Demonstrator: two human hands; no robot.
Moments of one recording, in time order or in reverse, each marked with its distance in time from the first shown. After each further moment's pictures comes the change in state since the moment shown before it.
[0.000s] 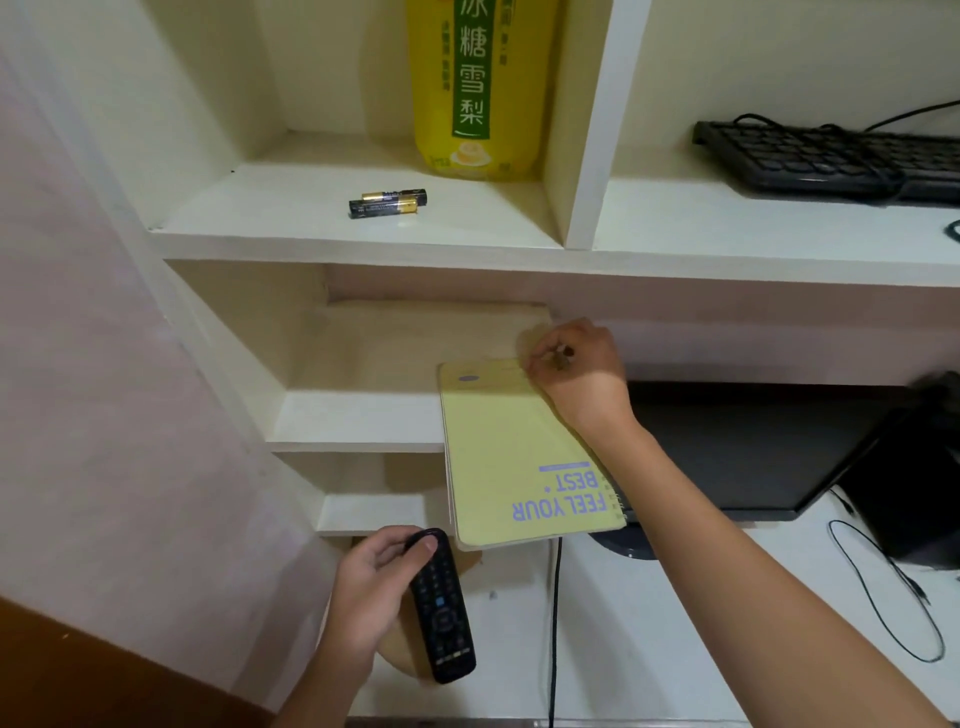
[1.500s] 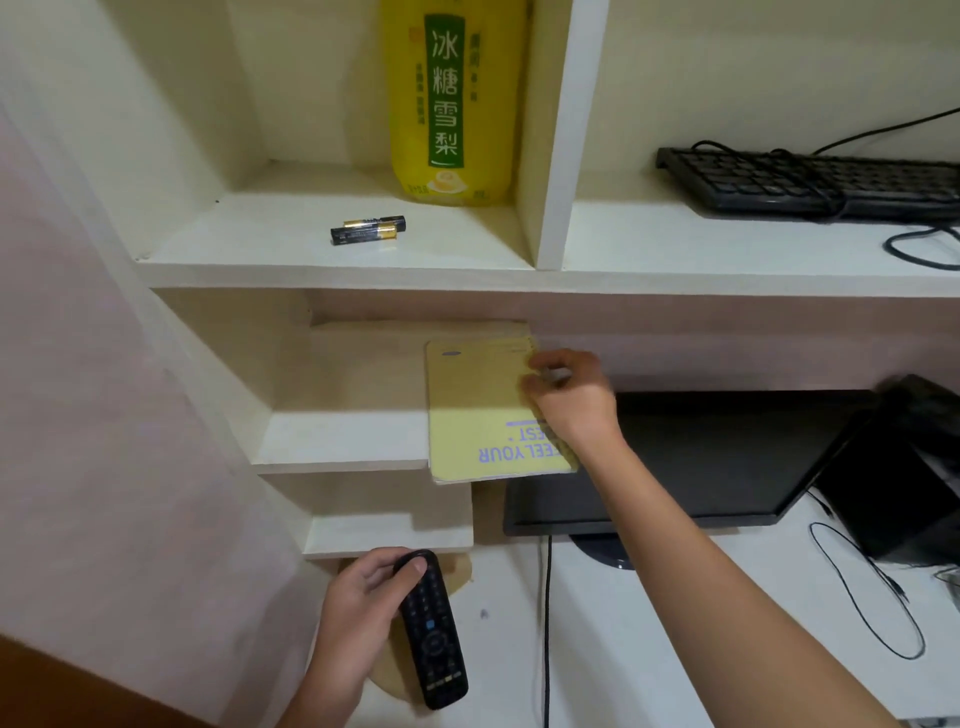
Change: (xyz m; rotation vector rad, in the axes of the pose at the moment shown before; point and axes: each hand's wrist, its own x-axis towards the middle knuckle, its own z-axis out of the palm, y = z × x) left_hand -0.005 0.001 -0.001 -0.008 -0.027 -0.003; right_hand -0.014 0.000 -0.007 0.266 0.039 0.363
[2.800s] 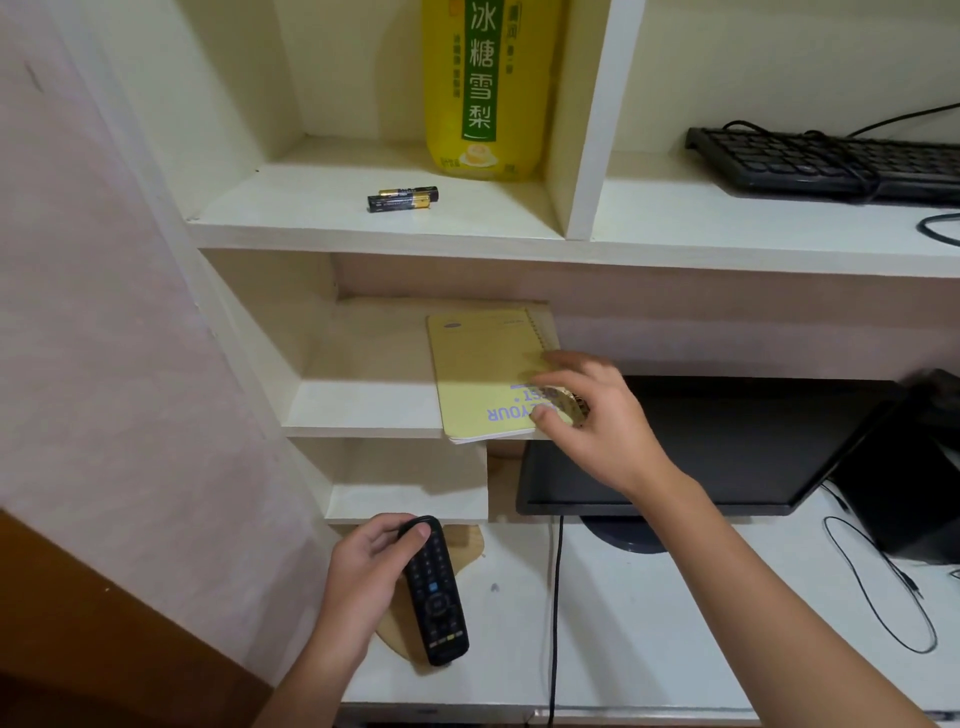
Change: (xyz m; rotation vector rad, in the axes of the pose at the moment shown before) left_hand -0.004 0.001 -0.013 0.001 0.023 0.042; right_hand -0.041 0.023 -0.030 -0.385 -0.247 -0.553
